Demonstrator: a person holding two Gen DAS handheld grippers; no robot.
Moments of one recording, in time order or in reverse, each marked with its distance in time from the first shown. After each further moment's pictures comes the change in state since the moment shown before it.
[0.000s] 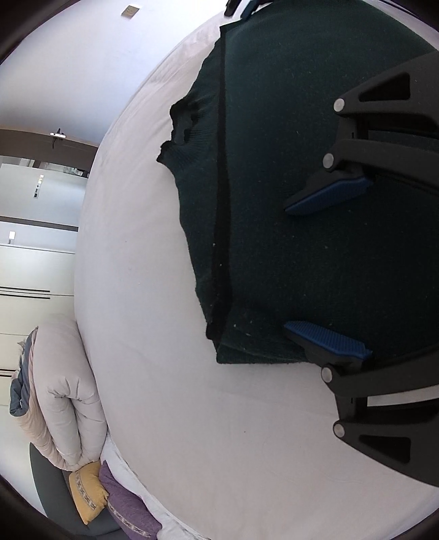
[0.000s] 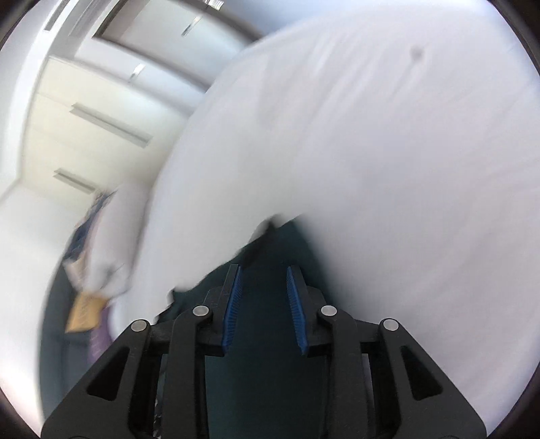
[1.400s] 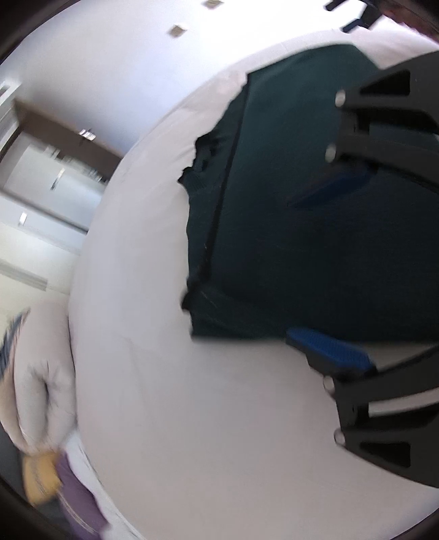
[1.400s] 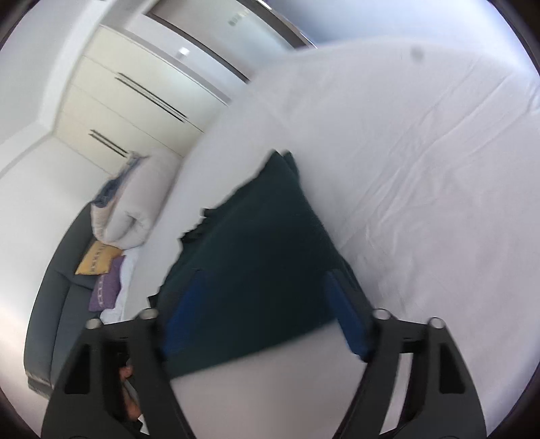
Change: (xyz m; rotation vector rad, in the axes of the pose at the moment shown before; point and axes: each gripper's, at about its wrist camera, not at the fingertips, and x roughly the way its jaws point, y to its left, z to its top) left arm -0.060 0.042 -0.016 -0.208 0.020 -0.165; right arm -0.091 -0.011 -0.114 -0.195 0.033 0.135
